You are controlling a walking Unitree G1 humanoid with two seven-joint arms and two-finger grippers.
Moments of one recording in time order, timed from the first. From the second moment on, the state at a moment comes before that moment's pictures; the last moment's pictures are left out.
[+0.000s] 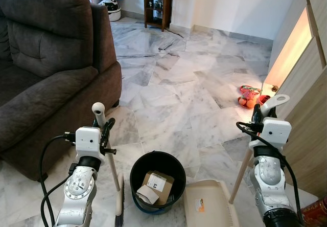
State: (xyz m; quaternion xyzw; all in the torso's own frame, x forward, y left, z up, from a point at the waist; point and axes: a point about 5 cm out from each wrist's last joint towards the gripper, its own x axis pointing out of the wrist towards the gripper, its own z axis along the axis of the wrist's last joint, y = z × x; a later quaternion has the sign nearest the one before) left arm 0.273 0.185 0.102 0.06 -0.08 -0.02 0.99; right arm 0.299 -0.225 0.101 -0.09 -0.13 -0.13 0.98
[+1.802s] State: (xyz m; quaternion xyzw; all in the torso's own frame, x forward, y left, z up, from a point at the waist) left arm 0.269 0.183 0.098 0.05 -0.08 -0.02 1.00; right arm 0.295 -0.218 0.087 -0.10 -0.12 -0.11 0.98
